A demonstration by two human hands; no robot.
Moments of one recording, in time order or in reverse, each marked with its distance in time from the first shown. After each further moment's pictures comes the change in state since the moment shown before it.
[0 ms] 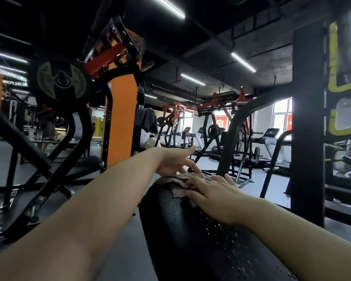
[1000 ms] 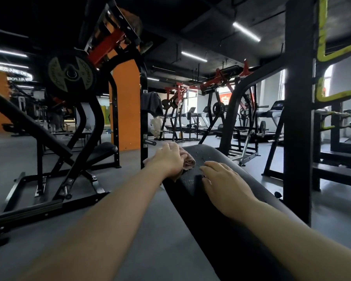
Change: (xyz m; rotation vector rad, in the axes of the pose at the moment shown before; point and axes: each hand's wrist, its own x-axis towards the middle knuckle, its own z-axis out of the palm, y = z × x) left_hand -0.070 -0.055 0.090 0.691 0.802 -0.011; right_hand -0.102 -0.041 0.026 0.116 0.341 0.012
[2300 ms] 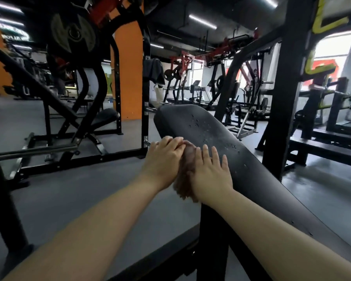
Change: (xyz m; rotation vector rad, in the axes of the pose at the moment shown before) left_hand -0.188 0.022 0.042 0.238 0.354 0.327; right_hand -0.120 -0.035 0.013 -0.140 -0.217 0.200
